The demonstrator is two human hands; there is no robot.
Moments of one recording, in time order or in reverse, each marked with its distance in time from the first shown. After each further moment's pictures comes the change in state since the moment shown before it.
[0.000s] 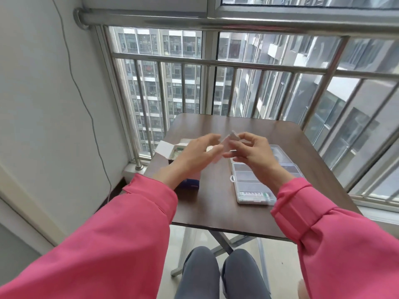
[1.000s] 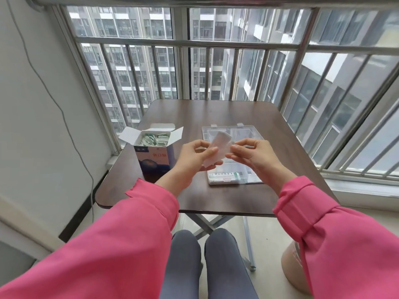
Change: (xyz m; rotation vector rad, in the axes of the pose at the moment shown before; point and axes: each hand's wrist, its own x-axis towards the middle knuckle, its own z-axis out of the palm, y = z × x) left_hand -0.014 0.035 0.088 -0.872 0.033 -0.443; right_hand -0.040 0.024 -0.080 0.048 0.149 0.191
